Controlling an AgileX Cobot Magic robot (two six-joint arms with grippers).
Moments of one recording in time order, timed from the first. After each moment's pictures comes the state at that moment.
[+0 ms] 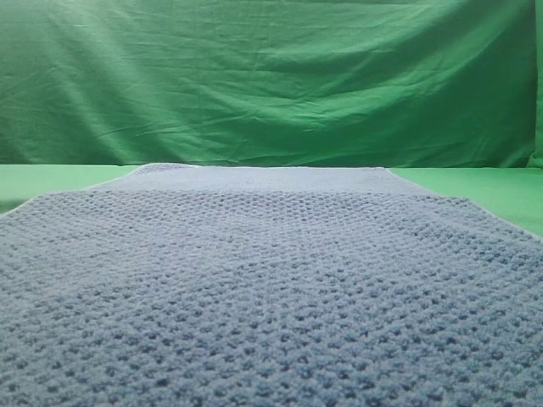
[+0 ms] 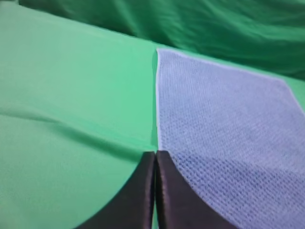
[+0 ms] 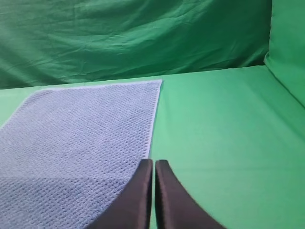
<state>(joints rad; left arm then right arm) -0.11 0.62 -0.42 -0.30 0.26 0.01 0.15 0.48 -0.38 0.16 0.33 -0.08</state>
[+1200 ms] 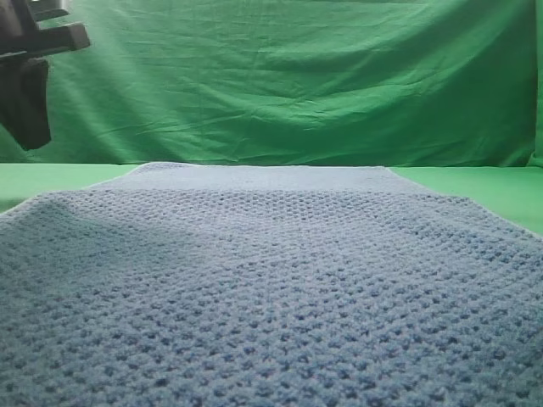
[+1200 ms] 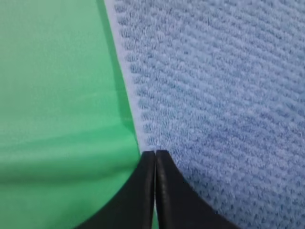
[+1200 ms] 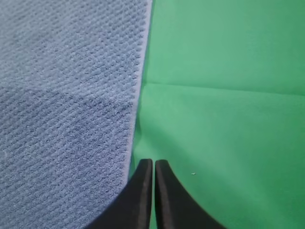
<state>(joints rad) -0.23 1.74 -1.18 -0.22 0.65 0.18 0.18 1.48 -1.06 0.19 0.81 -0.13</state>
